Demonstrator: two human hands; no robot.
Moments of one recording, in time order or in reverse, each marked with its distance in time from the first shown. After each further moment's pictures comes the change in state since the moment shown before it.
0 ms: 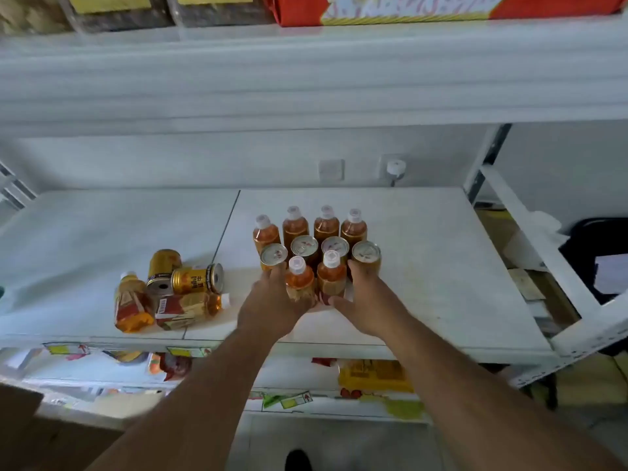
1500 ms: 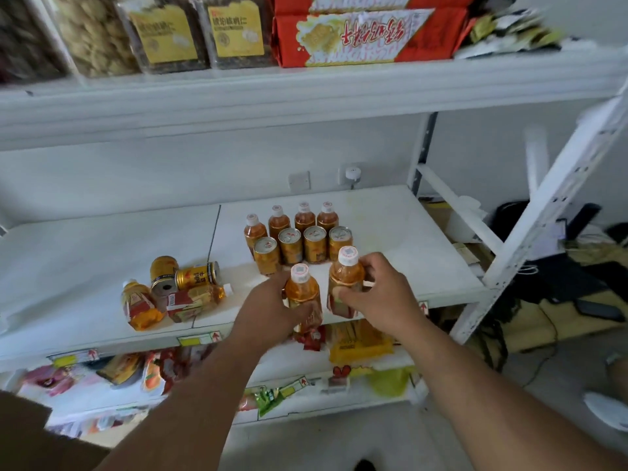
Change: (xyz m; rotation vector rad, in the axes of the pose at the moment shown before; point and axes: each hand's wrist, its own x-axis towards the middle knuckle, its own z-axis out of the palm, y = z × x) left_hand -0.109 -0.012 -0.047 -0.173 -0.082 0.249; right_hand -0.157 -0.052 -0.016 0.322 0.359 0.138
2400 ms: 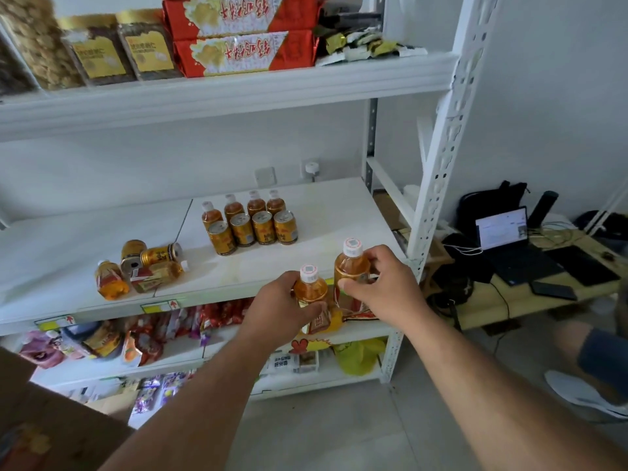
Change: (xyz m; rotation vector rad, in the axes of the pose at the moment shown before) left_hand -0.109 0.143 0.103 -0.038 -0.059 -0.029; right_hand -0.101 0.079 -0.157 0.013 0.049 -0.042
